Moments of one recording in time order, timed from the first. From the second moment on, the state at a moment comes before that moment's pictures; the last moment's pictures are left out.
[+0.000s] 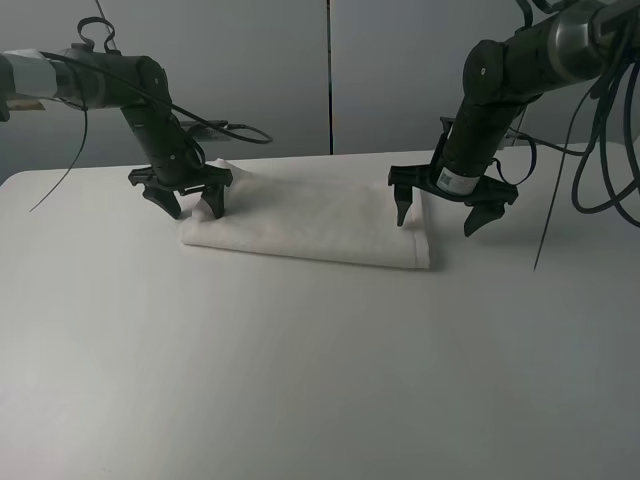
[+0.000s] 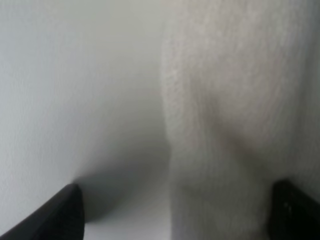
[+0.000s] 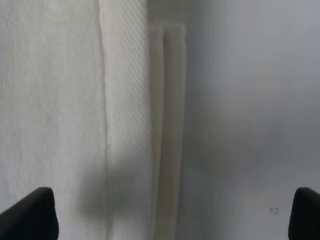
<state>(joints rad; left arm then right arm) -0.48 2.48 -1.98 -0.06 1.06 -0.01 0.28 2.15 -1.43 0.10 0.84 0.39</state>
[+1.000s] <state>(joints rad) -0.49 2.48 -1.99 -0.04 1.06 -0.01 0.31 2.30 -1.62 0.07 0.94 0.39</state>
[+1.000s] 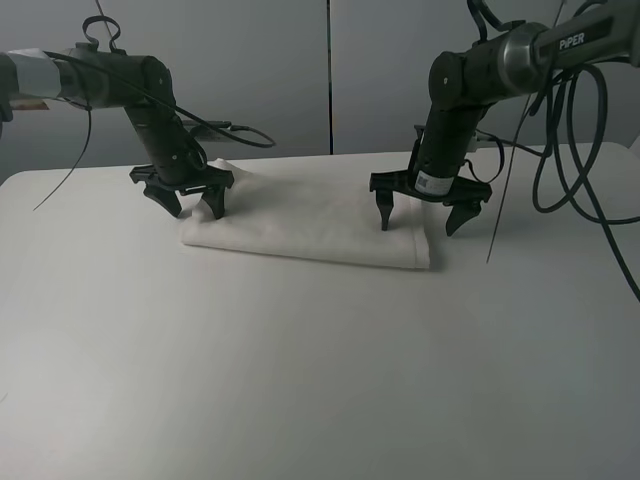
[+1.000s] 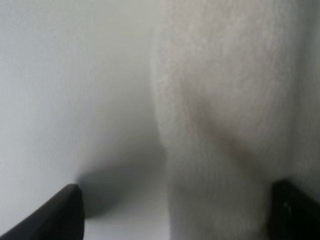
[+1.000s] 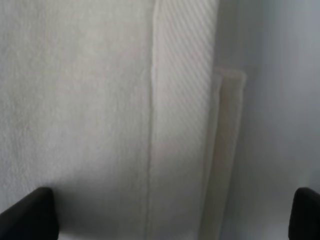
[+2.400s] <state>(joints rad) -0.49 2.48 -1.99 -0.04 1.08 0.00 0.37 2.33 -1.64 0.09 0.92 0.30</state>
